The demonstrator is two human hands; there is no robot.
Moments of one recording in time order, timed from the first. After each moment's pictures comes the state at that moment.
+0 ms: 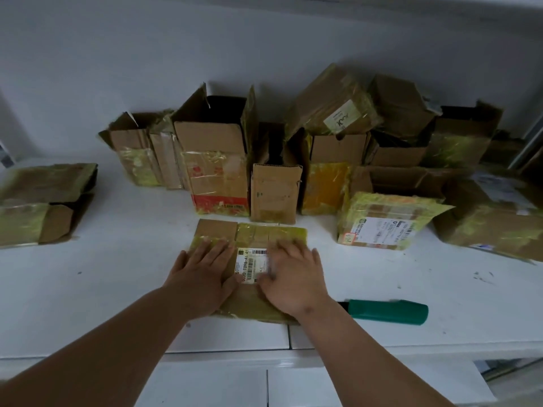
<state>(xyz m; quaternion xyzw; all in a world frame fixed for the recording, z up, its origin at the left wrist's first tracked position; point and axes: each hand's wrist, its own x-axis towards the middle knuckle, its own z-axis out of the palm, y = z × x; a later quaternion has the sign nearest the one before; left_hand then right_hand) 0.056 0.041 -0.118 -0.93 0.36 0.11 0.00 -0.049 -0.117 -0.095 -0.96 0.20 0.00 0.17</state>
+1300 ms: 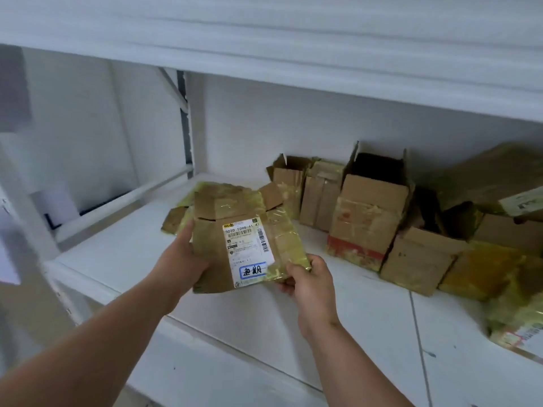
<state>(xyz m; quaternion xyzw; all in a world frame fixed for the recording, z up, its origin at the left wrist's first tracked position) 0.093 0.265 -0.038 -0.81 -0.03 0.01 -0.58 0.058 0.064 -0.070 -0.64 0.19 -0.11 0.74</state>
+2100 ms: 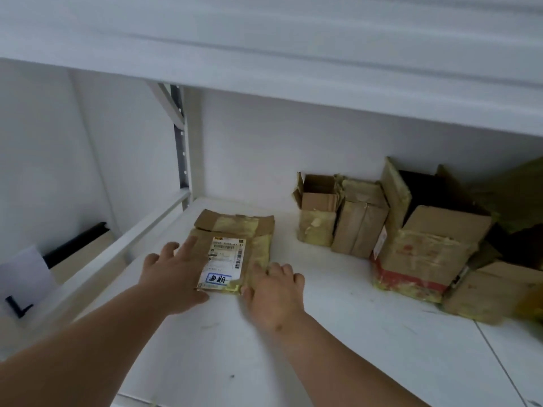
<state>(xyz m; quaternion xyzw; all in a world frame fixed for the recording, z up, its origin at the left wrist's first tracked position) 0.276 0.368 -0.068 -0.98 0.18 0.03 0.04 0.209 0.187 -0.090 -0.99 0.07 -0.03 0.08</state>
